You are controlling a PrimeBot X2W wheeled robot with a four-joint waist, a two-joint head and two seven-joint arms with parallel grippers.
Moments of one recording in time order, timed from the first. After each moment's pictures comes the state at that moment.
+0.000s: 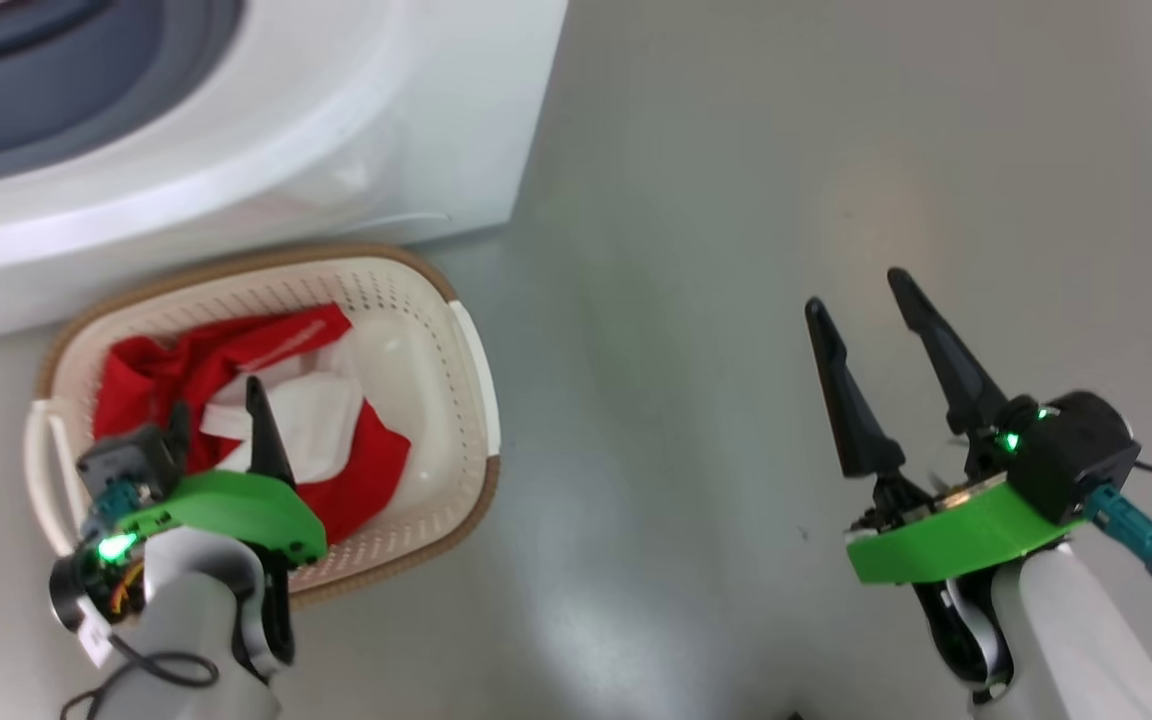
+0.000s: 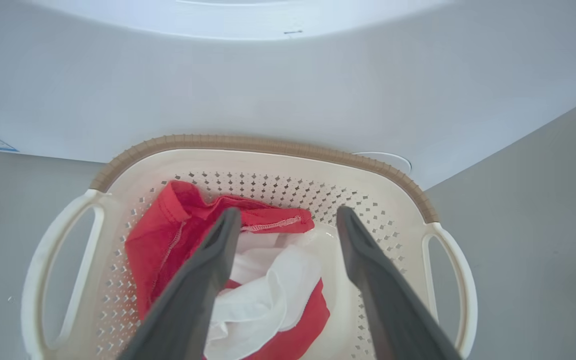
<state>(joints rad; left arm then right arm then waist) -0.57 0.03 -0.03 0.80 -0.38 0.13 -0.25 -0.27 -0.06 0.14 0.11 0.27 0.13 -0.26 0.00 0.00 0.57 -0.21</state>
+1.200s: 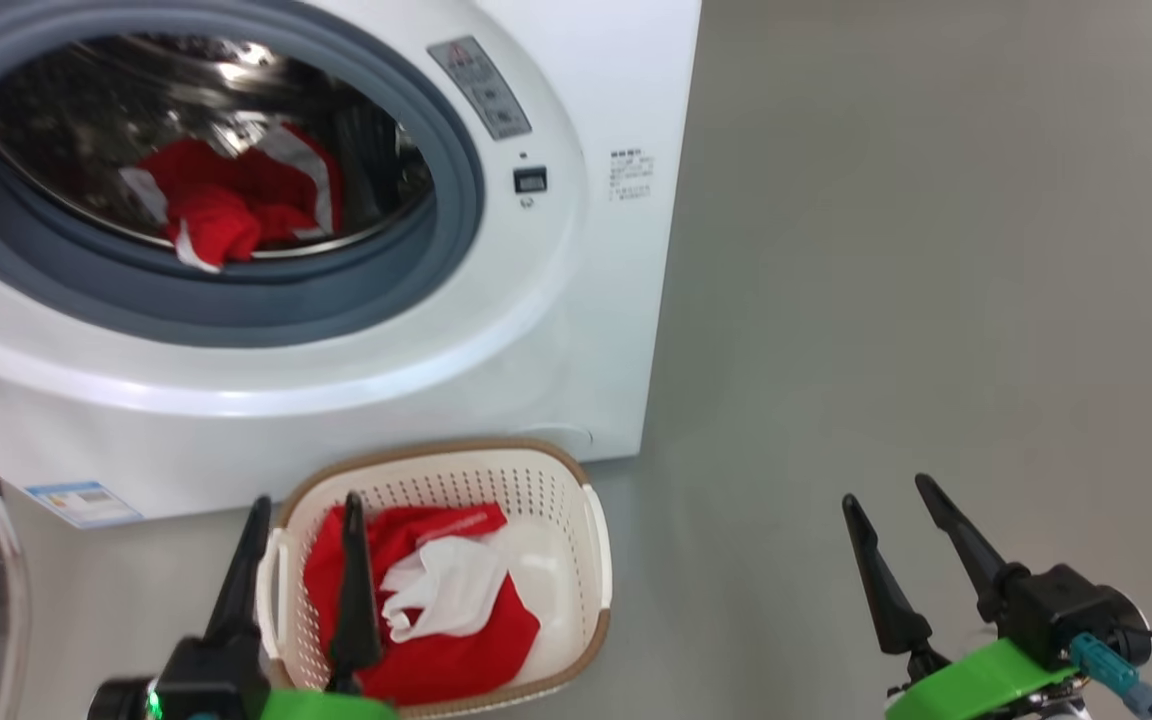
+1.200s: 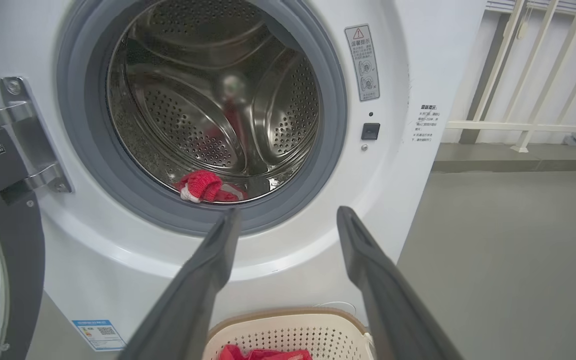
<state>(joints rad) -0.06 0.08 -0.18 0.07 -0.19 0.19 -0.24 -0.01 -0.06 0.08 0.20 0.22 0.13 -0.26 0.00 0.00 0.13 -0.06</state>
